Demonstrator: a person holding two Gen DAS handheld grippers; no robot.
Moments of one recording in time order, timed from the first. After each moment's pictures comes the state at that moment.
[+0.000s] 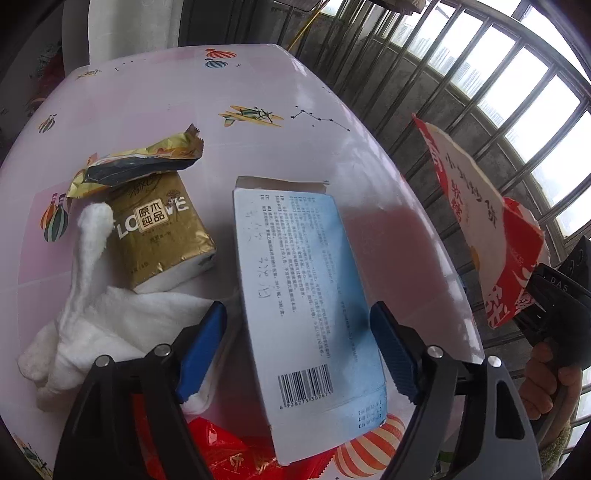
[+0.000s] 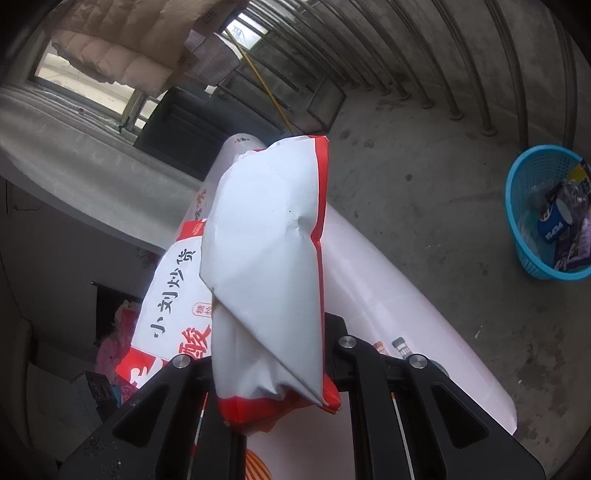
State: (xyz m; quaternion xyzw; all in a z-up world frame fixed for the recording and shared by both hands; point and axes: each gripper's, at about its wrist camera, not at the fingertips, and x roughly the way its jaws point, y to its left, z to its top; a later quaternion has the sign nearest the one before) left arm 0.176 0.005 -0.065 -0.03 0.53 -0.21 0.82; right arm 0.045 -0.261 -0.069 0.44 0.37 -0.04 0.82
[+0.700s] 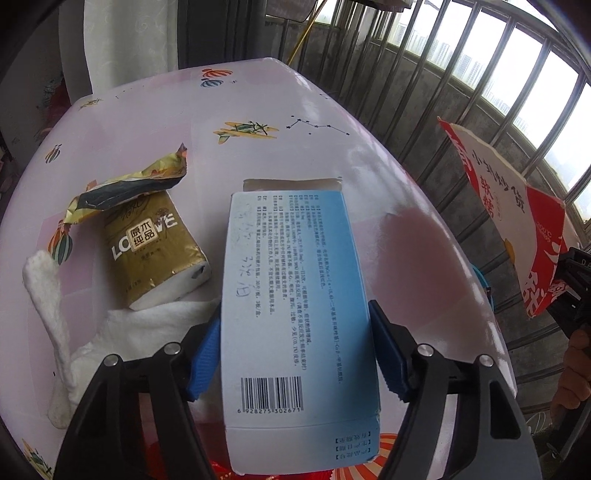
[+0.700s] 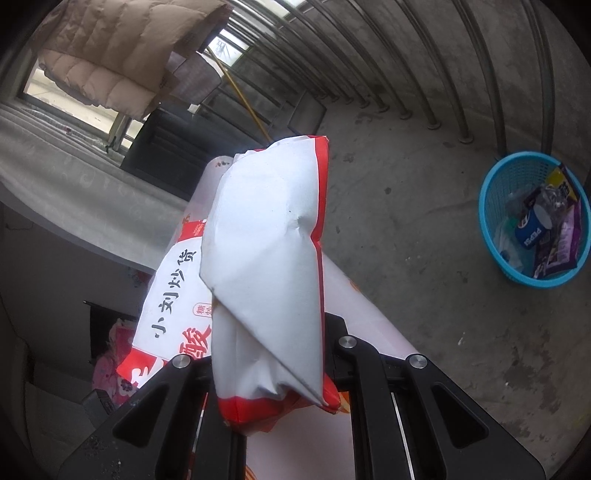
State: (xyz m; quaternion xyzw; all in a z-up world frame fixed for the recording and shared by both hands) left arm 0.166 -0.005 -0.066 0.01 0.50 -0.20 0.84; right arm 0.035 -0.278 -0.064 0.45 0.36 -0.06 0.81
